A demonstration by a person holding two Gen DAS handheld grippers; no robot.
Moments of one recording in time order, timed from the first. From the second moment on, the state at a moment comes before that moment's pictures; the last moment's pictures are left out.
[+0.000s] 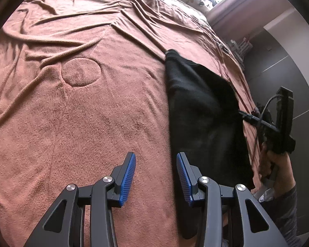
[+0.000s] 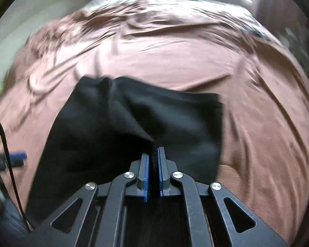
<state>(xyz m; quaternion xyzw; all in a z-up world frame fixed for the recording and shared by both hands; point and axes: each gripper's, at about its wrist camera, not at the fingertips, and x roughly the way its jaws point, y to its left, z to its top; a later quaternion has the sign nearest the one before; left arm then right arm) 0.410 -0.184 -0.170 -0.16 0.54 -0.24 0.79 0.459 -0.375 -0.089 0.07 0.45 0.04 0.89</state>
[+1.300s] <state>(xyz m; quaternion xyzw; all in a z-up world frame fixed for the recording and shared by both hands) 0.371 -0.246 -0.180 -0.04 0.61 -0.30 0.73 0.316 -0.408 -0.085 0.08 0.49 0.04 0.87</state>
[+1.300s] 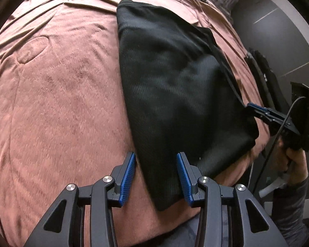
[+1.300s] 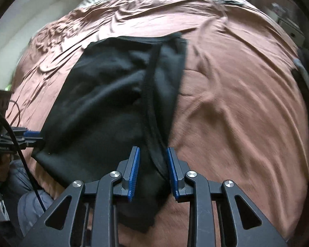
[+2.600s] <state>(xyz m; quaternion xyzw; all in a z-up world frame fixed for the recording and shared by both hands) 0.386 -0.214 -0.184 -0.15 0.64 -0.29 0.70 0.254 -0.430 -0.106 0.24 0.45 0.07 0.86</state>
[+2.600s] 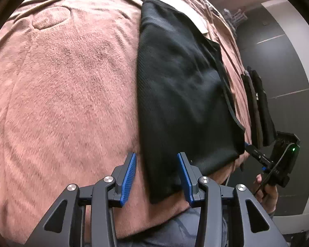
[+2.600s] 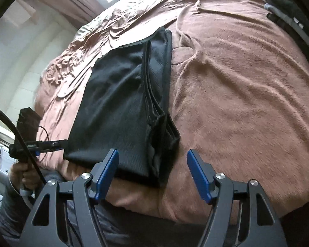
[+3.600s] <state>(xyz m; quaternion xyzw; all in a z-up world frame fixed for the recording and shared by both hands) 0.396 -0.196 -0.162 -0.10 0.62 -0.32 0.71 0.281 -0.424 -0.110 0.27 0.44 0.11 0.85</state>
